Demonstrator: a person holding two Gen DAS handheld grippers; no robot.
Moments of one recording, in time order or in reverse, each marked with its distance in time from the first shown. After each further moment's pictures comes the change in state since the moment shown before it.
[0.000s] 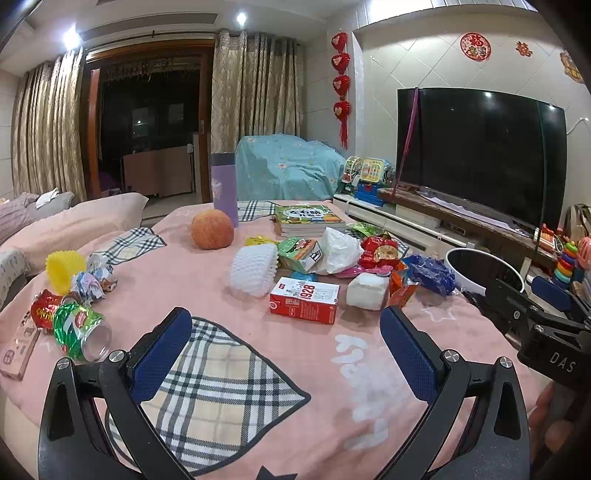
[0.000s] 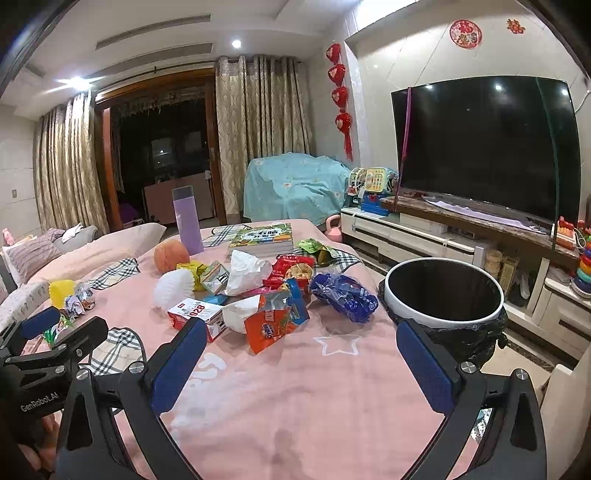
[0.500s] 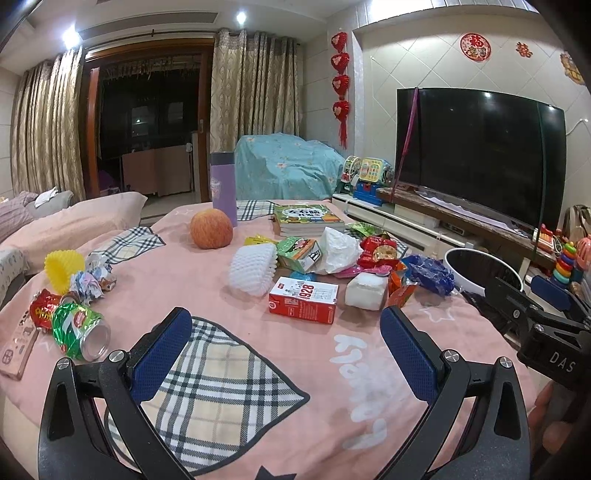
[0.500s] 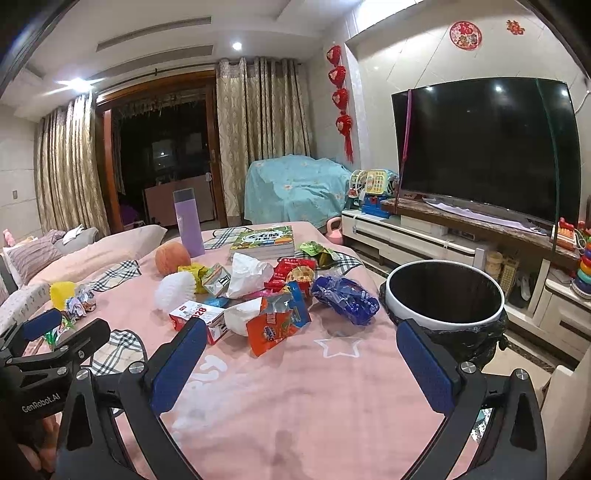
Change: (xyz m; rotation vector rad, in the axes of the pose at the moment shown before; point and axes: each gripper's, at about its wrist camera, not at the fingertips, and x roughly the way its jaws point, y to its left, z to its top) left arm 0.001 0.000 0.000 -0.003 0.002 -0.004; right arm -0.001 0.001 0.001 0.000 -0.007 0.000
